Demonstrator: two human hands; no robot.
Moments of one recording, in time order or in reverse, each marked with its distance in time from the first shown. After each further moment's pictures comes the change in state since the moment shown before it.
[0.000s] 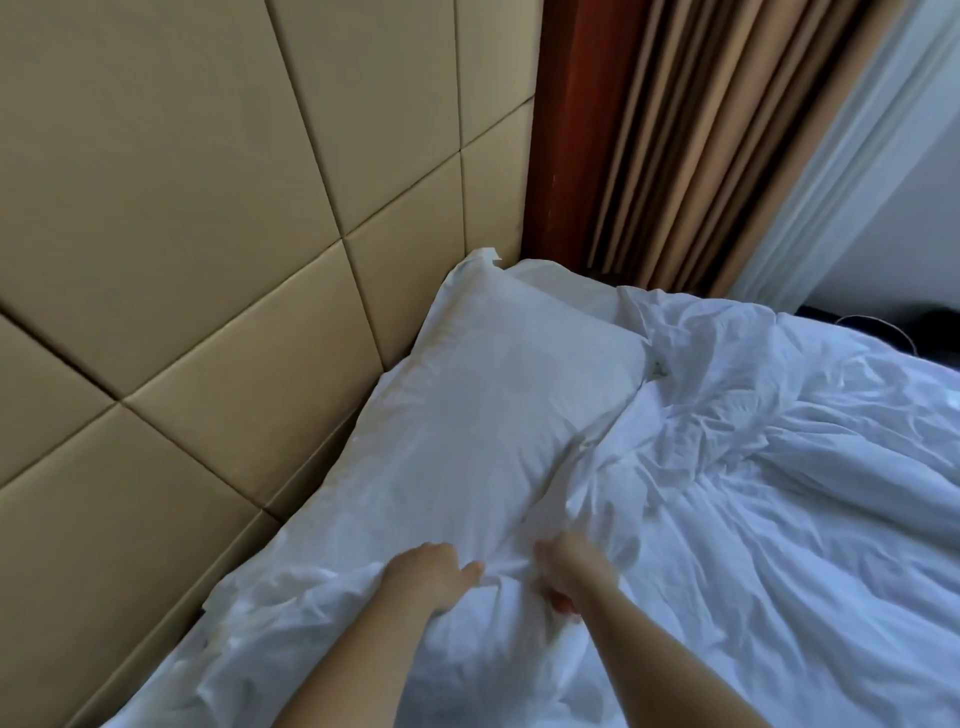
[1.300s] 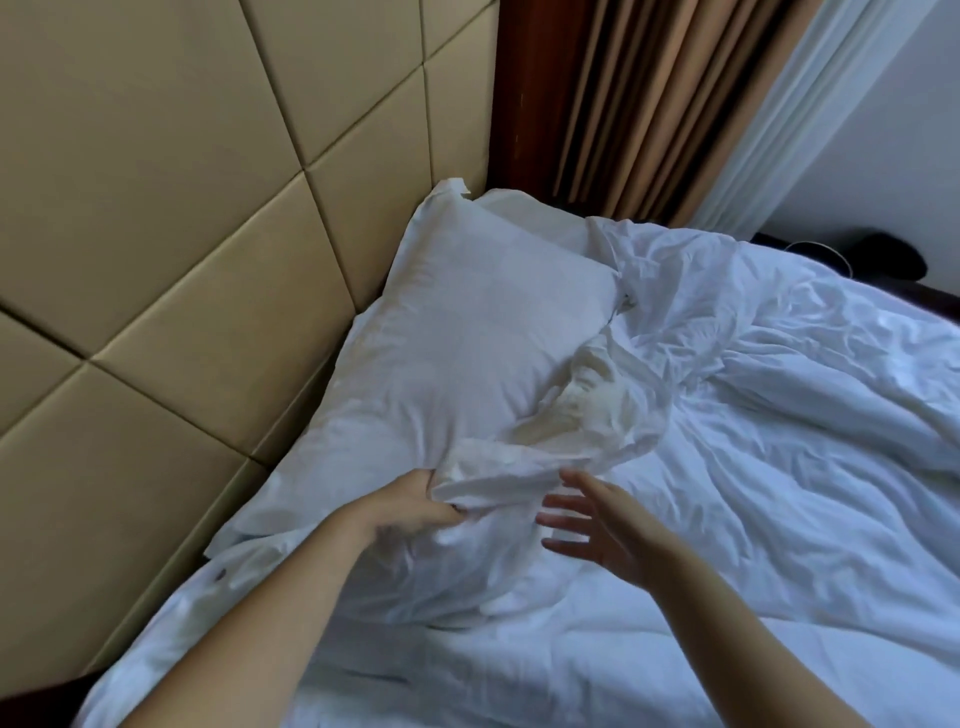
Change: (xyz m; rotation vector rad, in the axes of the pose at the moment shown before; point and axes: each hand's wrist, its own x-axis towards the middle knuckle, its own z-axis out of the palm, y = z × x) left_hand -0.032 -0.029 -0.031 -0.717 -0.211 0.279; right_hand -0.103 0.014 -0.046 1.172 -0.283 0.055
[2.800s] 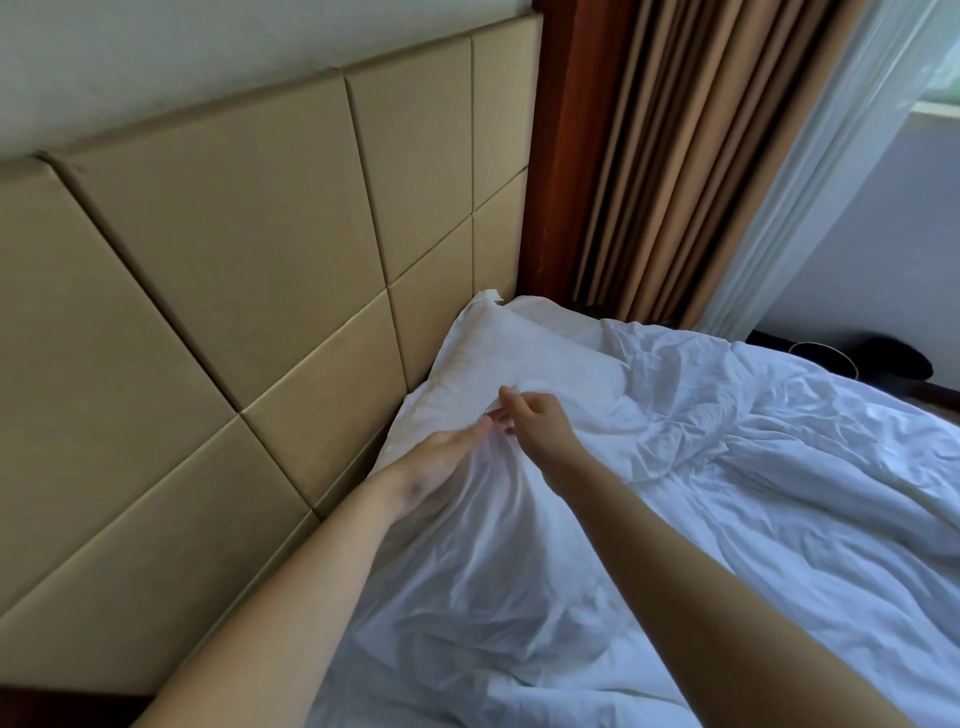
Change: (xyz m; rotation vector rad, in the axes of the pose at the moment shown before) left_hand -0.103 0.088 -0.030 -0.321 0.136 0.336; right_hand -0.065 -0.100 0.129 -0.400 0.025 -0.747
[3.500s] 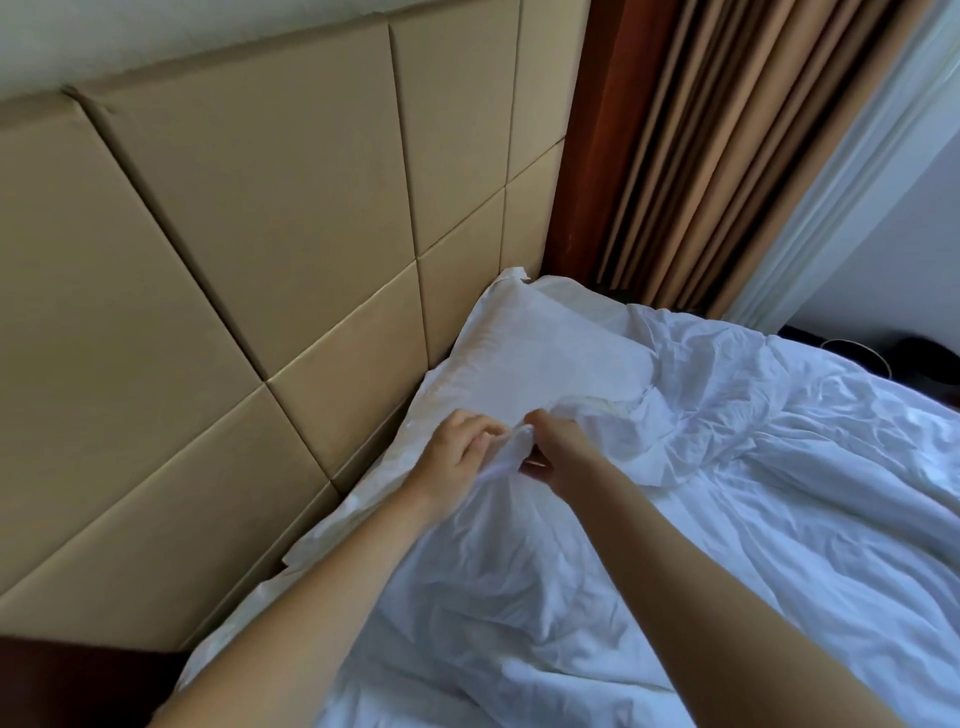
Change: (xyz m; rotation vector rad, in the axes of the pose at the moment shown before) left_hand 0.008 -0.055 -0.016 0.497 0.381 0.441; right_hand 0.015 0.030 0.027 0.239 0.095 0.604
